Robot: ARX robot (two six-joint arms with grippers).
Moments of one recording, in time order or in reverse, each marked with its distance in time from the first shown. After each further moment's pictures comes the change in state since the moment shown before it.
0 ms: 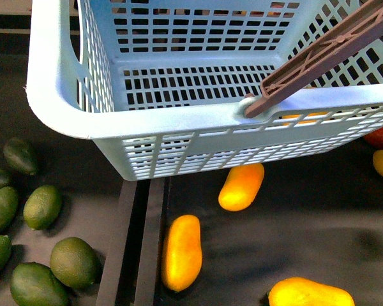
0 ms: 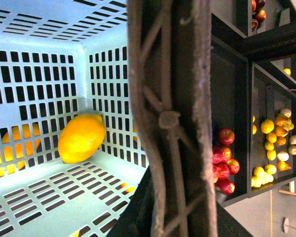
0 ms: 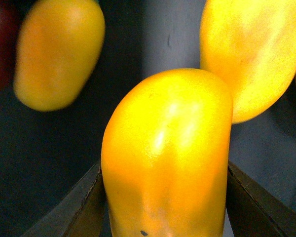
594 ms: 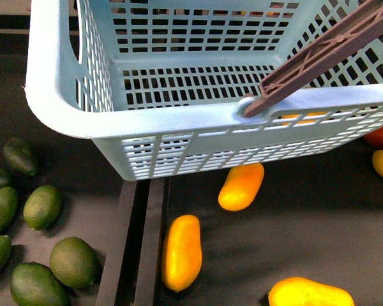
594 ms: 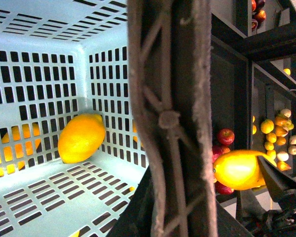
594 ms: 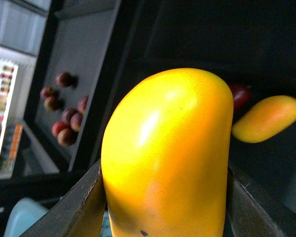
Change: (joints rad) left arm 0.000 0.000 0.000 0.000 0.000 0.000; right arm 0.116 -0.711 0.023 -0.118 0.072 -0.150
